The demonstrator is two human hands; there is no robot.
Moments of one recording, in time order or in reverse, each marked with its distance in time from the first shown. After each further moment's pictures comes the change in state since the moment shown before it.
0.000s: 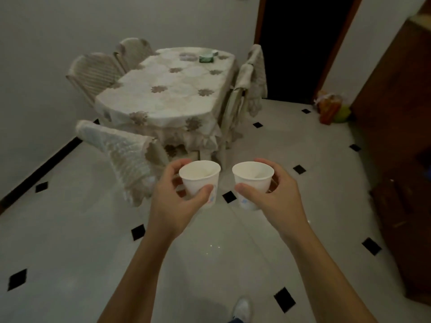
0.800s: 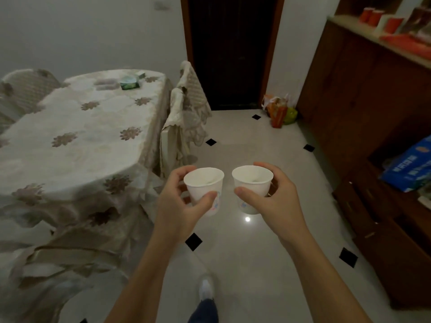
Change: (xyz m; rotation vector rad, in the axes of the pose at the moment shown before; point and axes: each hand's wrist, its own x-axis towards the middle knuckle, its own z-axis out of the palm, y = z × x) left_hand 0.303 -0.037 0.275 -0.026 -0.276 0.063; right_hand 0.310 0.079 -0.164 -0.043 0.269 0.038
